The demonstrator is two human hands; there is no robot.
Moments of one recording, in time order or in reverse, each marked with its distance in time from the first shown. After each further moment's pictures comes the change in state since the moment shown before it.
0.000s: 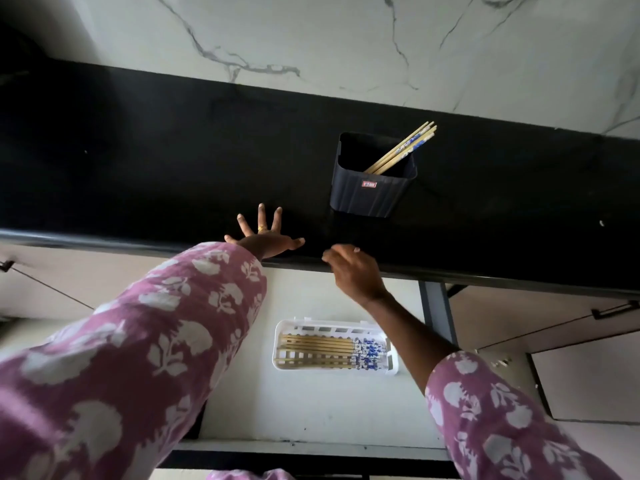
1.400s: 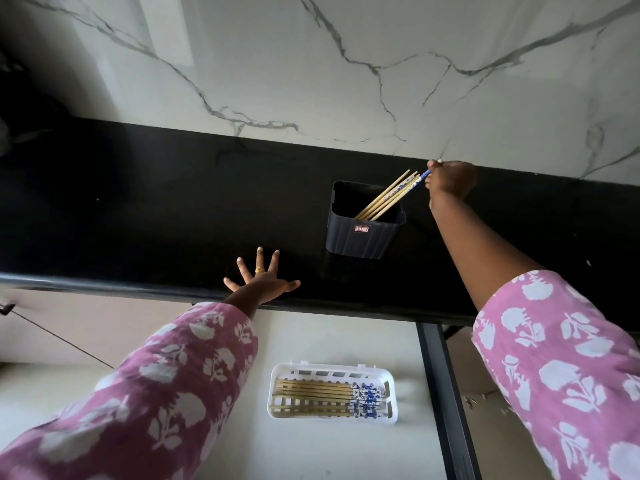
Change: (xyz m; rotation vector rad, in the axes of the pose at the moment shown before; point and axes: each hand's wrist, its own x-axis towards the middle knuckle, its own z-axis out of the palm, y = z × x) left_hand -0.002 0.000 0.003 -0.073 0.068 0.014; right_hand 0.170 0.169 -0.098 0.450 0.441 1.285
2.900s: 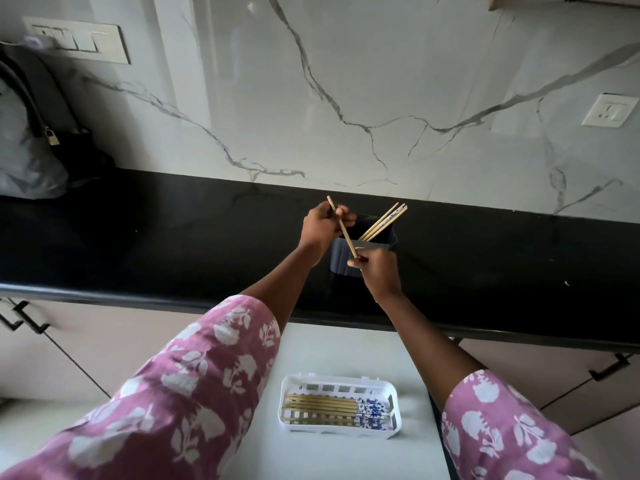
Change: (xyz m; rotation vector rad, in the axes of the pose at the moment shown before) left_hand -0.093 0.106 -0.081 -1.240 0.197 0.706; right_hand -0.189 0.043 -0.037 -0.323 -0.454 -0.646
